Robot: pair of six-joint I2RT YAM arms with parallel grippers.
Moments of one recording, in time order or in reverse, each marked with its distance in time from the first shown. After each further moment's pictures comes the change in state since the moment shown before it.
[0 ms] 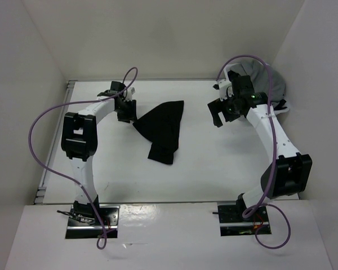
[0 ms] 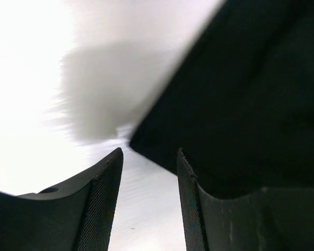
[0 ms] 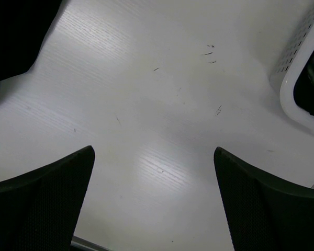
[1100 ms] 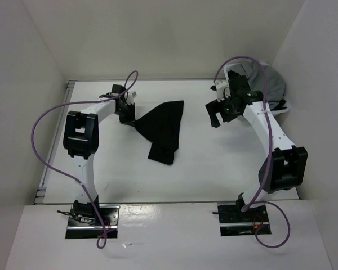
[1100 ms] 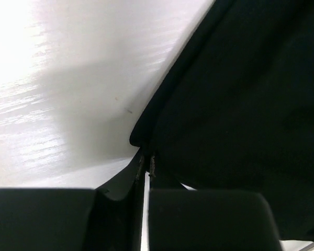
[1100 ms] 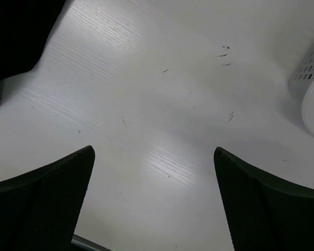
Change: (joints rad) left arm 0.004 0.045 -0.010 -0.005 0.060 -0.023; right arm 0.000 0.053 0.001 0.008 -0.039 -0.006
